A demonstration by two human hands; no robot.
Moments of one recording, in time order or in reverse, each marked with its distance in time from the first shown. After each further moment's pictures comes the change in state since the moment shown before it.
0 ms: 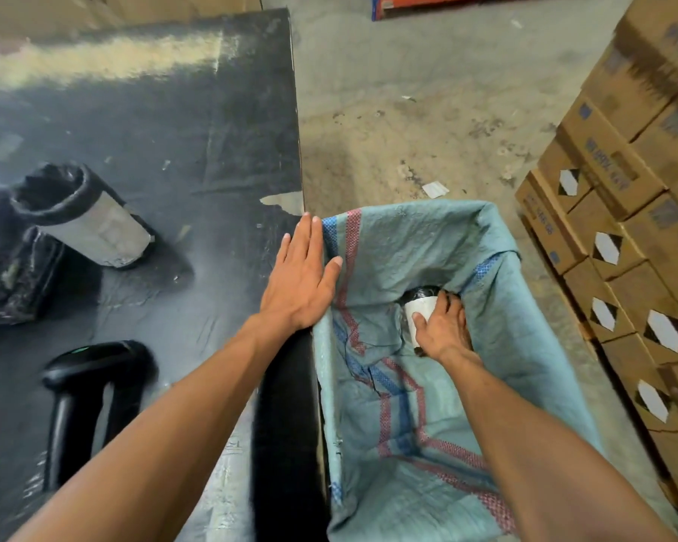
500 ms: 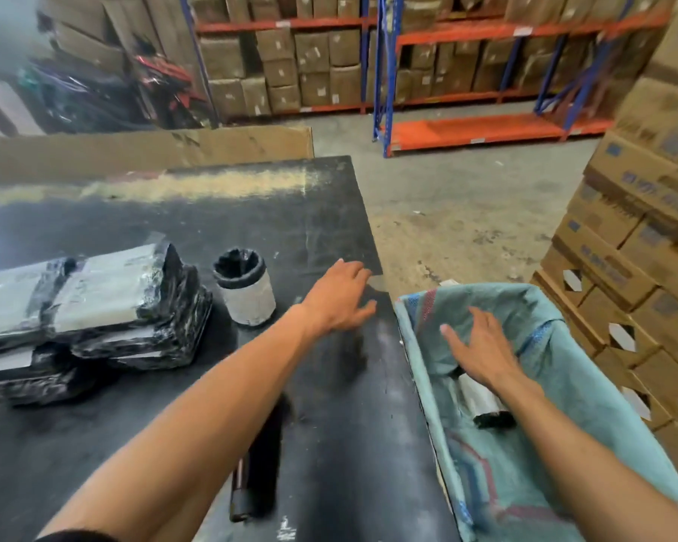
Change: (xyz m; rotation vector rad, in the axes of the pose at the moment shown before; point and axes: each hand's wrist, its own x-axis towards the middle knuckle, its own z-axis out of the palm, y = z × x) left_hand -0.002 -0.056 -0.151 0.280 0.004 0.366; right_hand -0.128 -0.142 -0.110 0.141 0.205 -0.191
